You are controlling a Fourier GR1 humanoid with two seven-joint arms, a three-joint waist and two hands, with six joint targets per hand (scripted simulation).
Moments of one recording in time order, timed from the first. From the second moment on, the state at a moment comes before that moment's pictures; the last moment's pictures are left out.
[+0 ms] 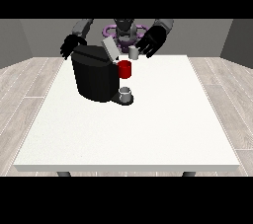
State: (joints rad) left arm -1.11 0.48 0.13 -0.66 -0.60 -0.15 -0.13; right arm -0.31 -0.04 -0.02 -1.37 -0.01 -0.14 -0.04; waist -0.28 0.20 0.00
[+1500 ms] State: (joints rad) left arm -1.16 0.43 0.11 -0.62 -0.65 -0.13 -0.13; right arm -0.32 -0.04 -0.06 -1.39 -0.04 -0.16 -0.05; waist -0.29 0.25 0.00
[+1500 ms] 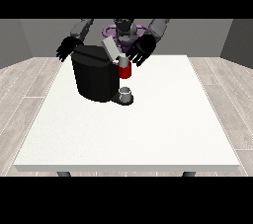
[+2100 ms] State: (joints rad) left arm -1.17 0.42 0.12 -0.62 -0.66 -0.13 -0.13; right arm -0.31 -0.05 -0.06 -1.38 -0.04 -0.15 -0.07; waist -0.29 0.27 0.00
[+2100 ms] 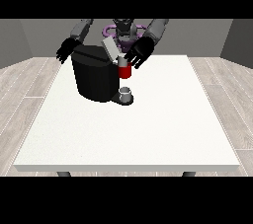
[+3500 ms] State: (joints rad) left arm -1.17 0.46 0.07 -0.60 -0.75 -0.20 -0.17; right arm -0.33 -0.04 -0.06 -1.35 -0.03 -0.18 -0.08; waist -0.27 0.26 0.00
